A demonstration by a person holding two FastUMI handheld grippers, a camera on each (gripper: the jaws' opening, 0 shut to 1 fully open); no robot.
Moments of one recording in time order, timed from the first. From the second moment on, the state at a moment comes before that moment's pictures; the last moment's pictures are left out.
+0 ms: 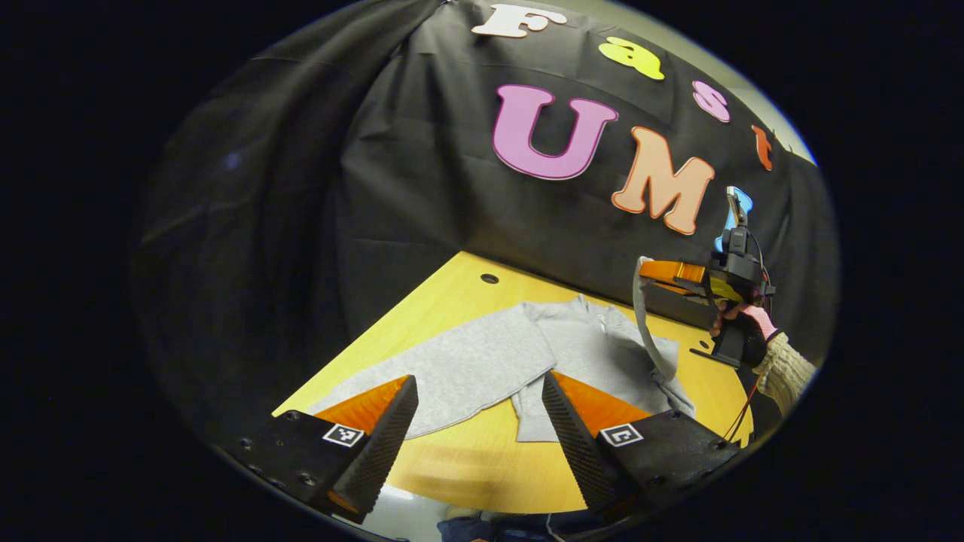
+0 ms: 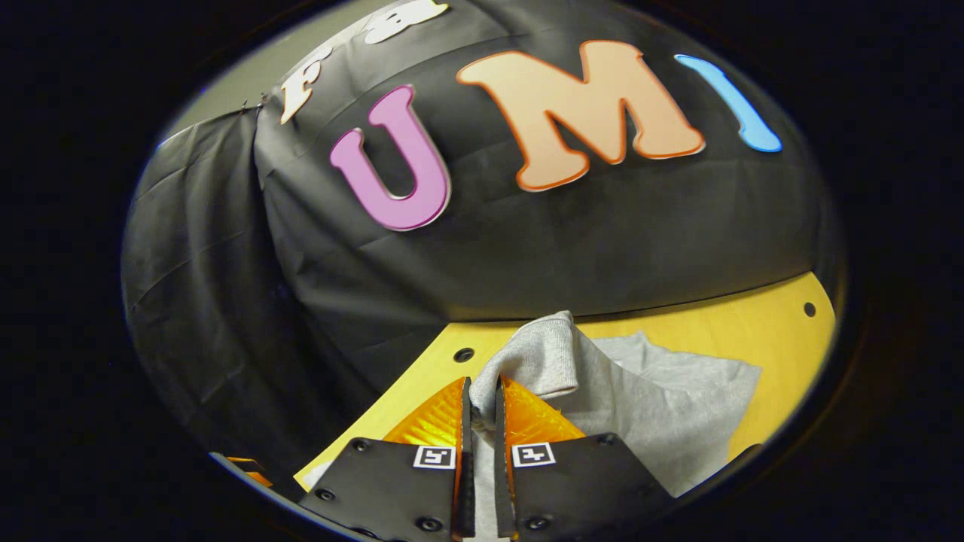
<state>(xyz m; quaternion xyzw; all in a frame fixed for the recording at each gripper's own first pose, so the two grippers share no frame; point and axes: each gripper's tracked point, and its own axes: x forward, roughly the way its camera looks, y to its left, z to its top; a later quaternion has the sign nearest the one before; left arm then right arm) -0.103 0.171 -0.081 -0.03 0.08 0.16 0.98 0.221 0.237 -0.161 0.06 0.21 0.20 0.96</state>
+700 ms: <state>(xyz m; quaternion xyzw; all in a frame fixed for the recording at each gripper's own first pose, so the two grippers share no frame) -0.109 0.269 -0.156 -0.04 0.12 0.29 0.95 0.236 0.330 -0.294 -0.04 0.28 0.27 0.92</state>
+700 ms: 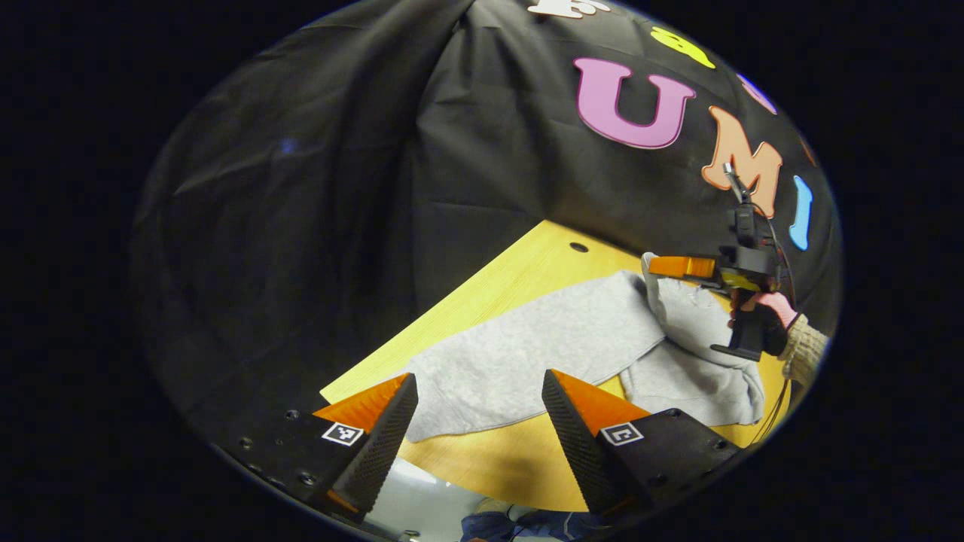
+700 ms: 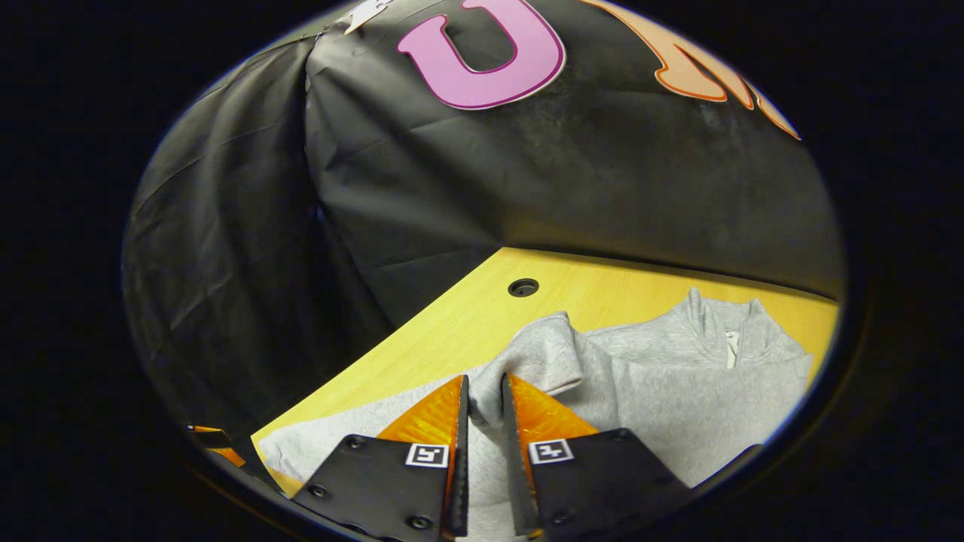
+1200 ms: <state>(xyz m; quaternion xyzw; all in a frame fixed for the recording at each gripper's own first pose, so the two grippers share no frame) -0.108 0.311 -0.230 -0.03 0.19 0.31 0.93 0.221 0.291 -0.271 -0.06 0.24 0.24 0.94</state>
